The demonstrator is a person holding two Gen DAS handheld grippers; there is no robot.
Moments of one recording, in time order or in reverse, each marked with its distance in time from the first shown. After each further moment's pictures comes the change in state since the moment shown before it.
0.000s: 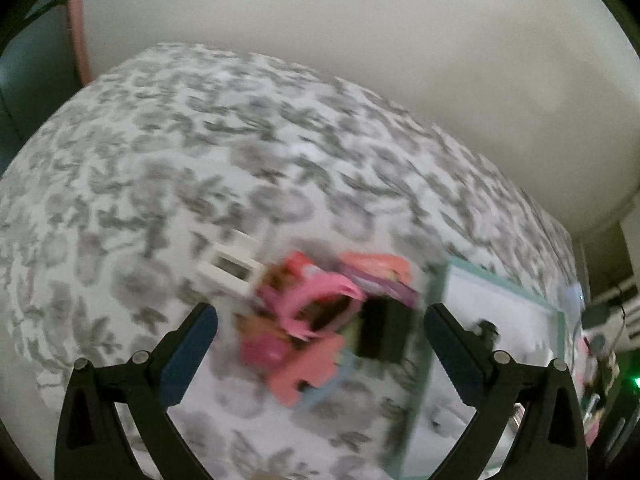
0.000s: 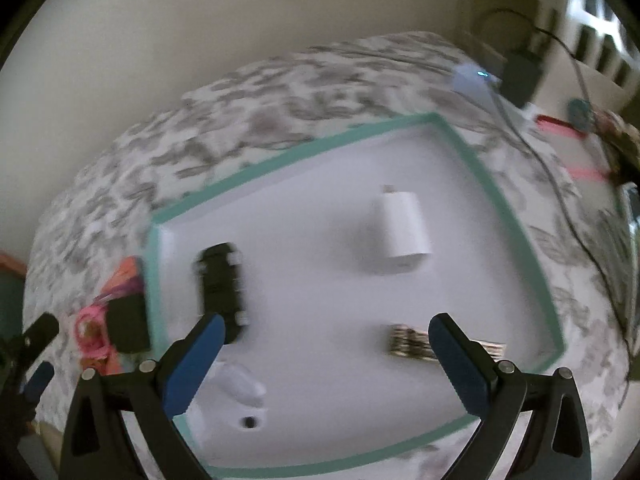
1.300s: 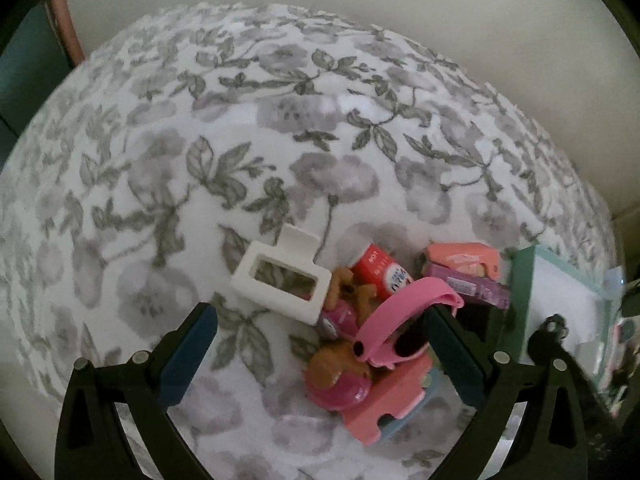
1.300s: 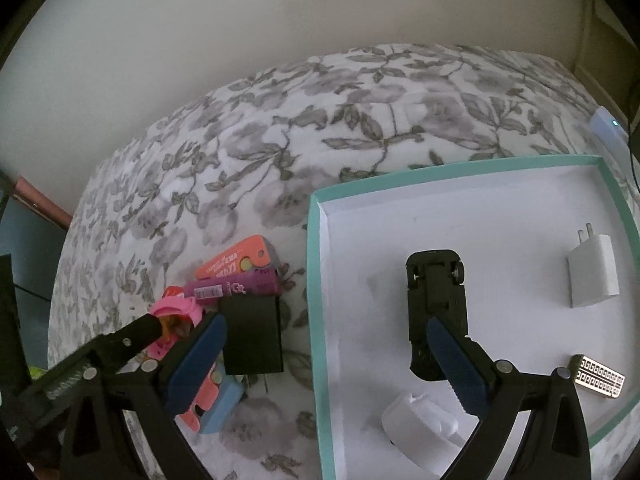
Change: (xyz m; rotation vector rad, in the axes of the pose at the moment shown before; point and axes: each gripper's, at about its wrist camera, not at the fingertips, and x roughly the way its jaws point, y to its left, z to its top) left arm 0.065 0.025 0.013 0.070 0.169 0.085; right arm 0.037 0.110 0.001 -0.147 0.022 0.164
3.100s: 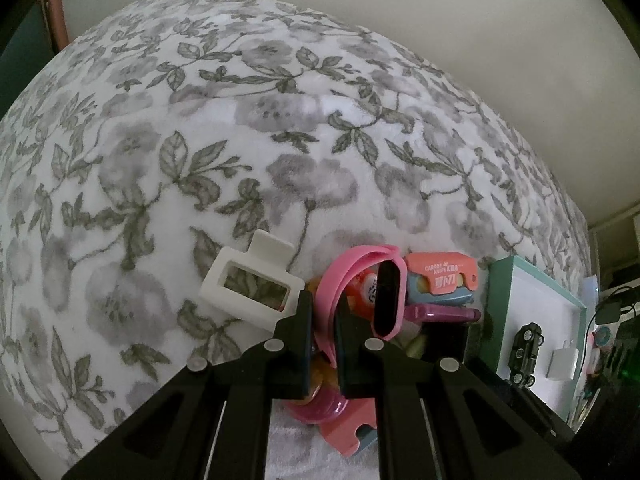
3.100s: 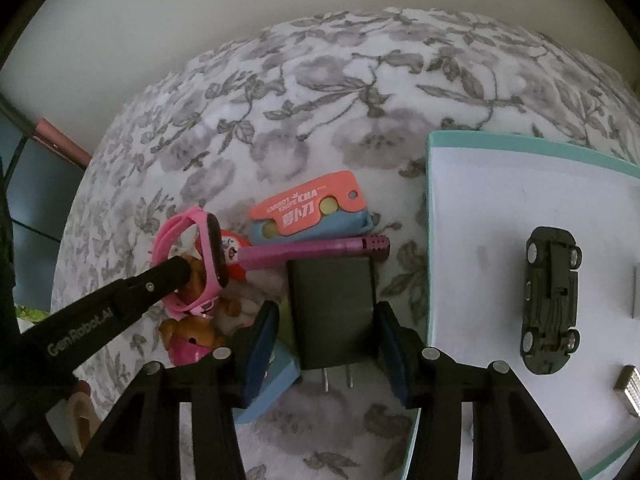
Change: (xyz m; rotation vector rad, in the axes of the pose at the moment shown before) left arm 0.006 0.005 0.006 -0.051 0.010 -0.135; right arm 0.040 0.047 -0.018 -0.151 0.141 0.072
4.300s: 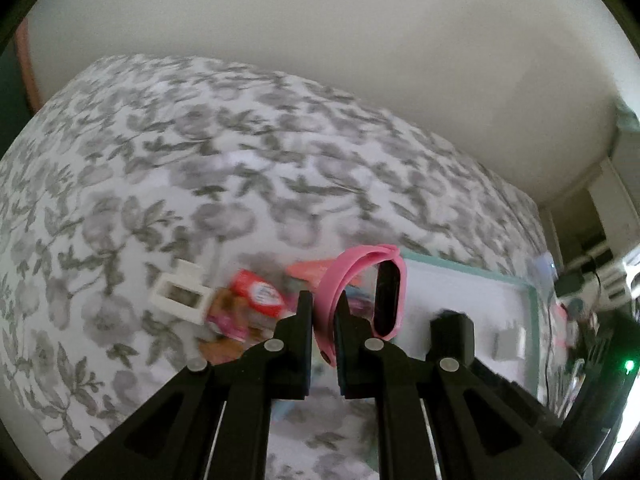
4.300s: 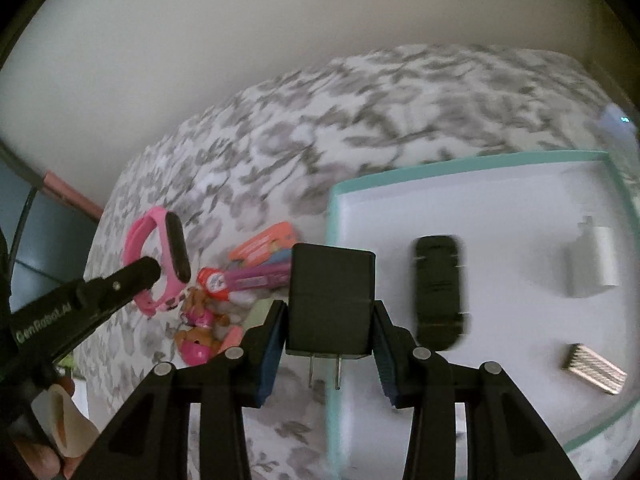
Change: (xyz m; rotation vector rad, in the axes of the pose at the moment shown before) left arm -0.065 -0.075 -0.019 0.165 -0.103 -0.091; right arm -0.080 -0.062 -0.011 0.133 -0.149 0.029
